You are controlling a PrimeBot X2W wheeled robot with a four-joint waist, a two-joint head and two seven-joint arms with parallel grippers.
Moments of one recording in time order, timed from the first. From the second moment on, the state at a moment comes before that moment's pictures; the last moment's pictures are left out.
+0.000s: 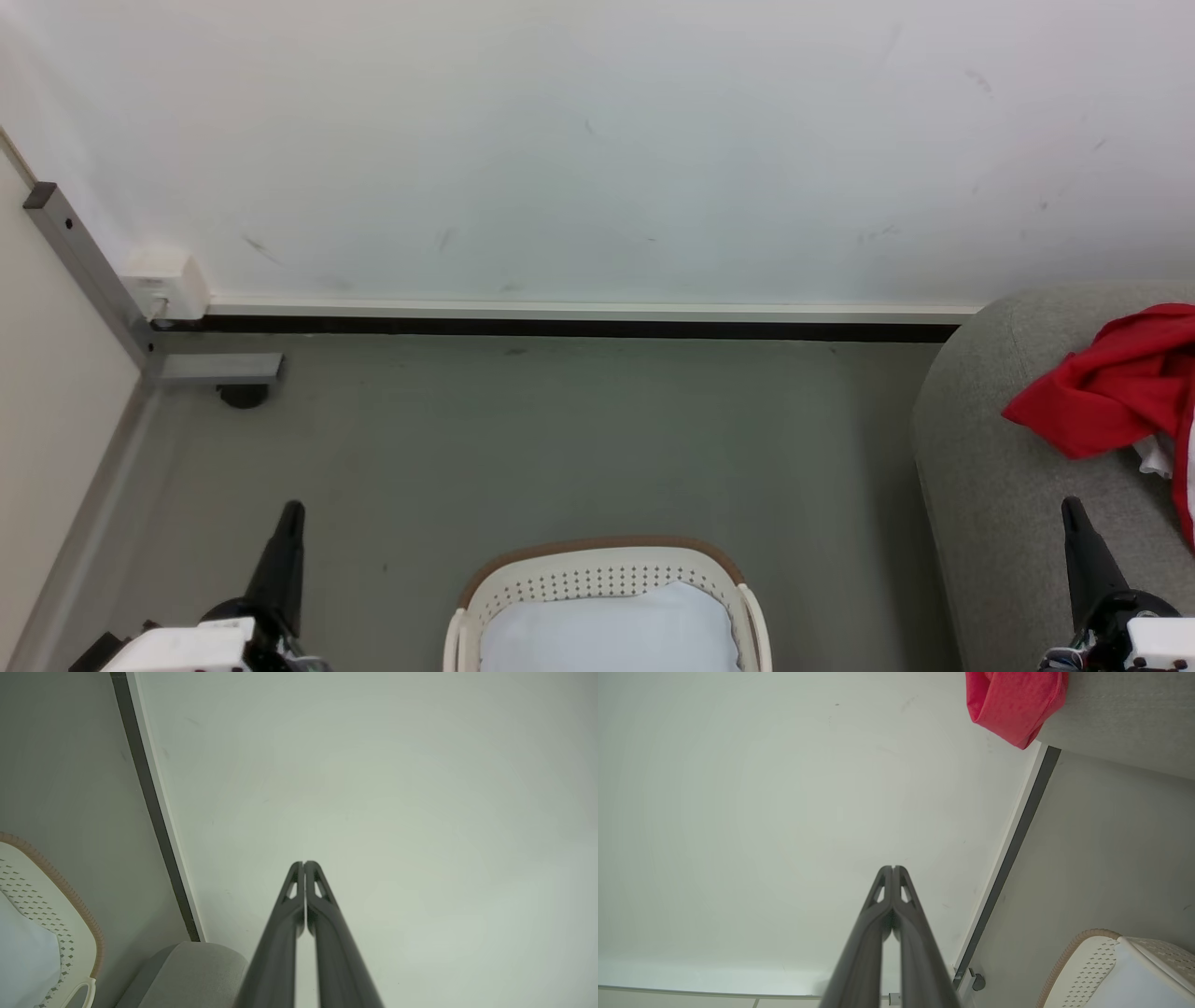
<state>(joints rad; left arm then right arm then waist) -0.11 0.05 0.11 0.25 -1.61 -0.13 0.11 -0.10 -0.05 -0.11 0.25 1.61 0.13 0.11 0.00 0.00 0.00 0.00</state>
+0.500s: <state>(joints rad) -0.11 0.05 0.11 0.25 -1.61 -0.13 0.11 -0.10 -0.05 -0.11 0.25 1.61 0.13 0.11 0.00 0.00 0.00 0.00</state>
